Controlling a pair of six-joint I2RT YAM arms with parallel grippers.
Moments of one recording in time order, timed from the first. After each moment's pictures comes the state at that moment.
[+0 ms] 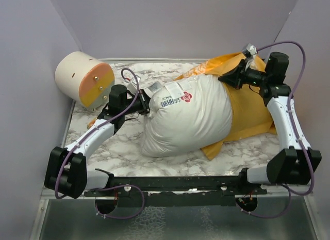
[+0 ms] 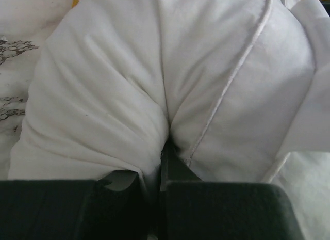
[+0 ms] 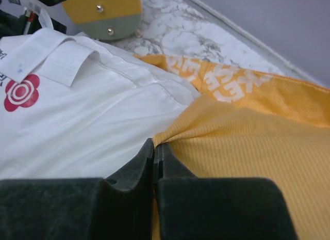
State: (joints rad) left arm -0.34 1.27 0.79 0.17 0.66 -0.84; right arm -0.07 1.32 1.31 -0.26 -1.10 -0.14
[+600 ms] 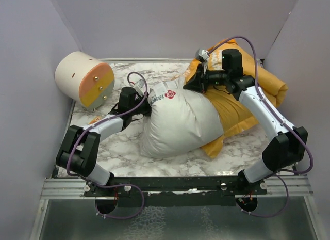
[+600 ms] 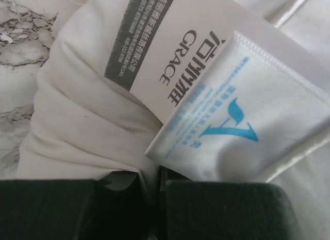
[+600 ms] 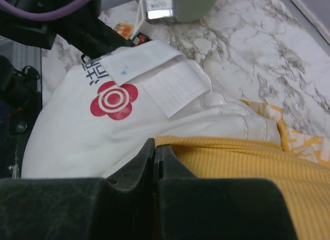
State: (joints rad) left arm -0.37 1.51 0.77 0.30 0.53 -0.80; right arm 0.36 1.56 1.49 -0.35 -0.96 -0.23
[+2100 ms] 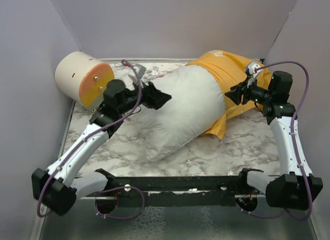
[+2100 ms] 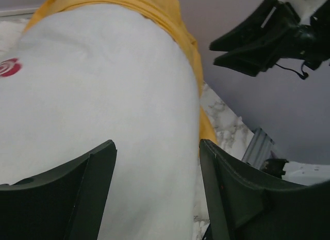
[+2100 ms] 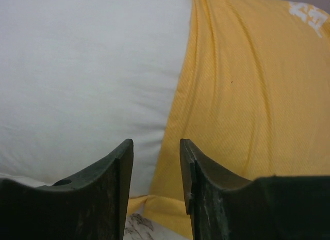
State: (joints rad) left arm -0.43 1.03 0.95 0.00 0.44 -0.49; right arm -0.12 1.10 1.06 -0.38 -0.84 -0.35
